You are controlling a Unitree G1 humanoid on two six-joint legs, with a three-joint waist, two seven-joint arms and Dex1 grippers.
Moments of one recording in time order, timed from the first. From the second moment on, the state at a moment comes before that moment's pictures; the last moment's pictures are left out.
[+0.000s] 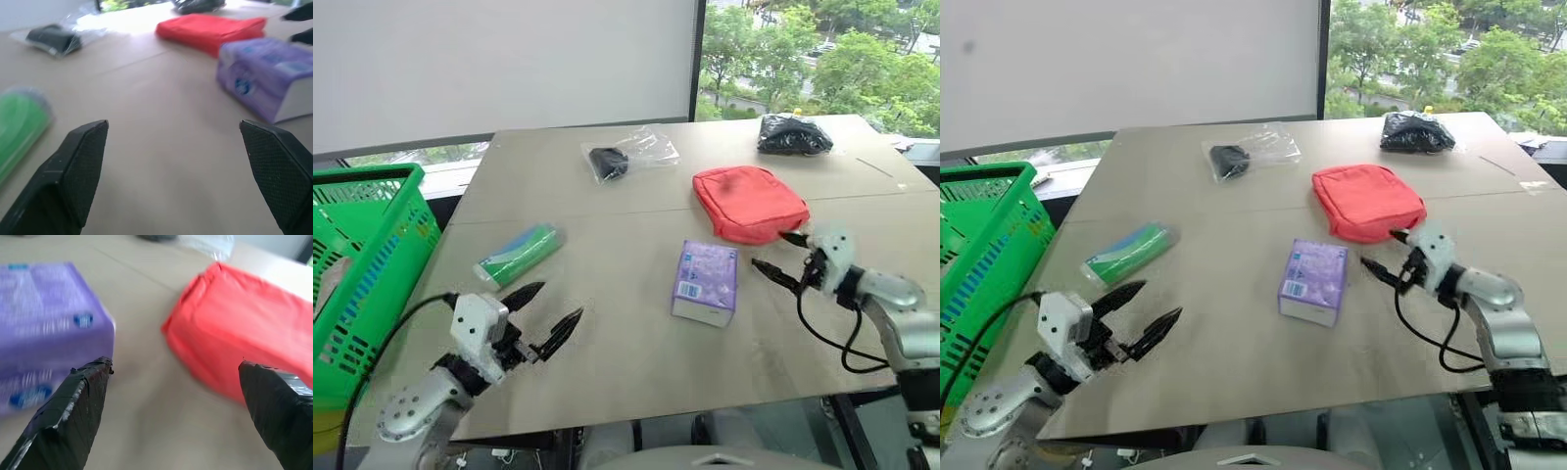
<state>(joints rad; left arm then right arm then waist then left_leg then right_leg) 0.43 0.56 0.34 -0.59 -0.56 0.24 -0.71 -0.26 -0.57 -0.02 0.07 0.22 0.17 0.81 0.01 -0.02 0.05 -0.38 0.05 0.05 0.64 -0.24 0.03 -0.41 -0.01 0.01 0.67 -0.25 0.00</state>
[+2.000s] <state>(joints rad) -0.03 0.78 0.17 -0.03 -0.09 0.24 -0.48 -0.46 -0.55 0.06 -0.25 0.63 0.68 0.91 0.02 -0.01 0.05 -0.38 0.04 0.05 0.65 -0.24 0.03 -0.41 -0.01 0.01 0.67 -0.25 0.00</state>
